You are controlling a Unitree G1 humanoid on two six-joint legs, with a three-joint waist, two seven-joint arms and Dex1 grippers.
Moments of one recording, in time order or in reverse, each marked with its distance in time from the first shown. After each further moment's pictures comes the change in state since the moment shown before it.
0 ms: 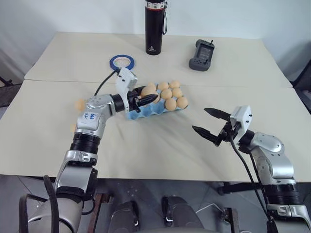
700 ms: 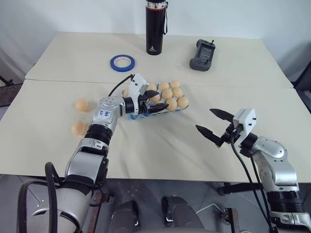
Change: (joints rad) left arm -0.140 -0.074 -0.007 0.352 0.075 -0.167 -0.060; right arm 0.063 0.001 -0.007 -0.065 -0.007 0.000 -0.099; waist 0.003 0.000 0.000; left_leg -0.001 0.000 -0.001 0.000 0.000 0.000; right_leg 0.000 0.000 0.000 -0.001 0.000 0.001
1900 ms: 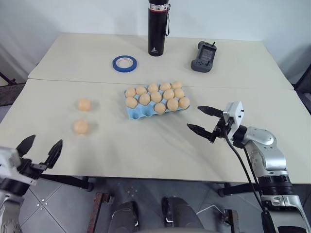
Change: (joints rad) left arm 1.354 0.112 0.836 -1.260 -0.330 0.099 0.334; right arm -0.170 0.023 0.067 0.165 -0.007 0.006 0.161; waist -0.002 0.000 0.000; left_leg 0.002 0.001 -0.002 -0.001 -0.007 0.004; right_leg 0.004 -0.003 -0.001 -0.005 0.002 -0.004
